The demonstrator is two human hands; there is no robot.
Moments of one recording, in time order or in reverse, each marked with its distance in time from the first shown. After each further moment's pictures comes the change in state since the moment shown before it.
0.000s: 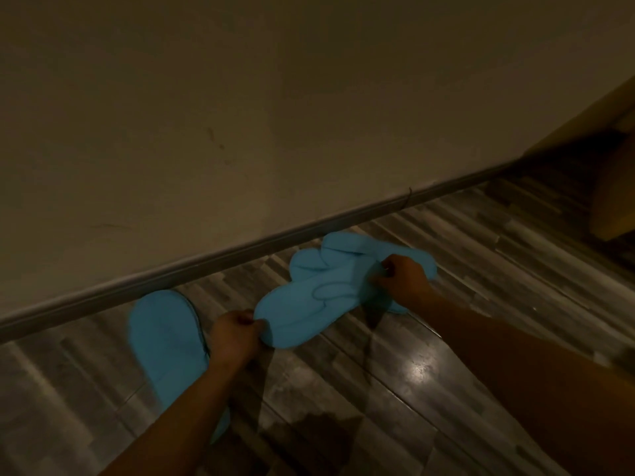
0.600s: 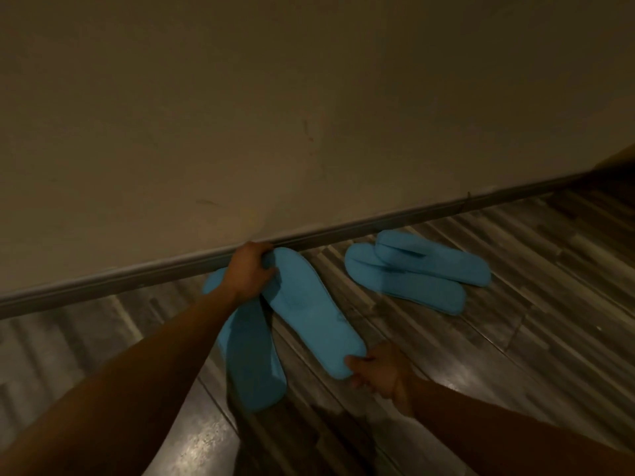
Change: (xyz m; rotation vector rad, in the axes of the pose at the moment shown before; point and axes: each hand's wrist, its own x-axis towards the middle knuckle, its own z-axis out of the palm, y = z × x) left_hand 0.035 0.053 -0.104 0.499 -0.042 0.527; right_hand -0.152 -0.040 0.125 0.440 -0.501 0.300
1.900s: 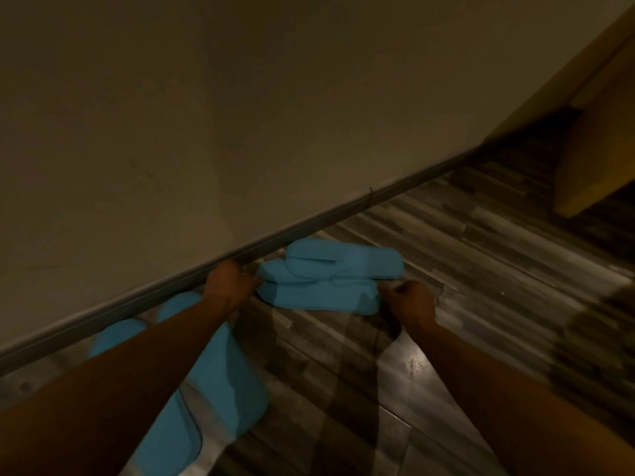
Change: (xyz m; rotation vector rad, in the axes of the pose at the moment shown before) left_hand 0.062 0.107 0.102 0.008 -0.083 -0.217; right_hand 0.036 -0.006 -0.209 0.012 0.689 -0.067
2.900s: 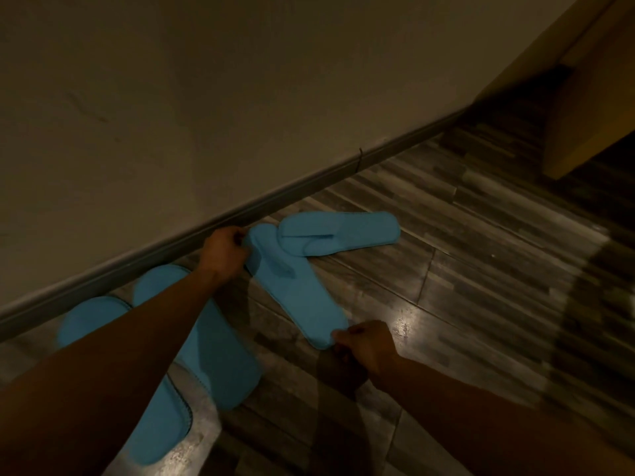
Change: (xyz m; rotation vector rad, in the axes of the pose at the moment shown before) left_hand 0.021 -0.014 0.027 -0.042 -0.031 0.213; right_hand -0.089 0.059 0.067 0.158 -0.338 0.302
